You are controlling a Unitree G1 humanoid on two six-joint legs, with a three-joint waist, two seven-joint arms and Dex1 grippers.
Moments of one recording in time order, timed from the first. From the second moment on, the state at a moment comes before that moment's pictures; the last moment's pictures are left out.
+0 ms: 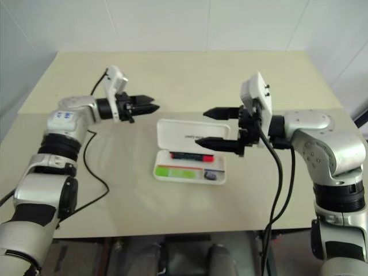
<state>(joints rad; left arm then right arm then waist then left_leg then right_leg) -1.16 0.50 -0.05 0.87 -0.23 0.30 -0.99 -0.77 -0.73 -0.04 -0.23 0.69 0.82 1.04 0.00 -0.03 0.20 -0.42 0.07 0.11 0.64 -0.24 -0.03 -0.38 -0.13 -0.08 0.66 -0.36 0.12</state>
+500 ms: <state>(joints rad) -1.08 0.45 -0.06 0.81 -0.19 0.28 -1.07 -0.80 -0.73 -0.01 -0.23 0.66 0.83 1.00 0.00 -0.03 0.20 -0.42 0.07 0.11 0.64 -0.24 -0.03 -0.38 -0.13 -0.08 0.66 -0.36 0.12</state>
